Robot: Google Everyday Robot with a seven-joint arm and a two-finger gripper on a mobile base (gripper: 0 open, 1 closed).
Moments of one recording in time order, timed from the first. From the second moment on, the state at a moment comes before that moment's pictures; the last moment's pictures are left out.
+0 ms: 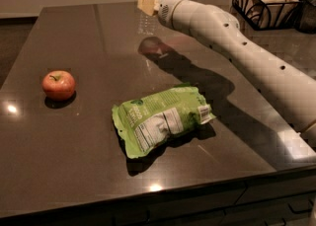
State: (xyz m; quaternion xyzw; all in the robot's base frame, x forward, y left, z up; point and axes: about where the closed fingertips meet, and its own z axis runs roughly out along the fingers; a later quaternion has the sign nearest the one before) arm 0.801 0.017 0.971 -0.72 -0.12 -0.60 0.33
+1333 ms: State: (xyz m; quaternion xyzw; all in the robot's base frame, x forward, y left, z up) arm 0.801 0.016 0.946 -0.72 -0.17 -0.60 0.30
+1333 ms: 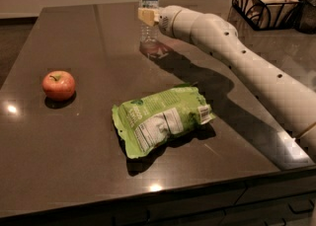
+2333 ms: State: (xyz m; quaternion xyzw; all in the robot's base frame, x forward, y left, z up) arm 0.798 0.020 0.928 -0.73 -0.19 -0.61 0.24
